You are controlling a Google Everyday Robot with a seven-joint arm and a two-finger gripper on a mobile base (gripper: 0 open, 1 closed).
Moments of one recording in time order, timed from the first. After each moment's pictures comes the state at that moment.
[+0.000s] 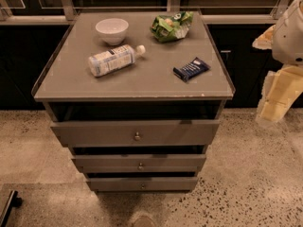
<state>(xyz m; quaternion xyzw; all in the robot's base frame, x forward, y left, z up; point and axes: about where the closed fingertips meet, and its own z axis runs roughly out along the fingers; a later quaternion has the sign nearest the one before) 0.438 -0.217 0.976 -0.60 0.78 -0.03 0.16</state>
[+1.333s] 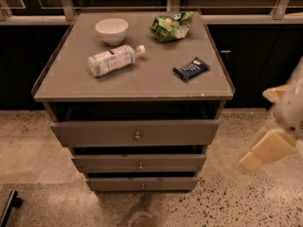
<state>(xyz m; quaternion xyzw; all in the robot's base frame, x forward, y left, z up) 0.388 -0.210 0.906 -0.47 0.85 0.03 0.24</state>
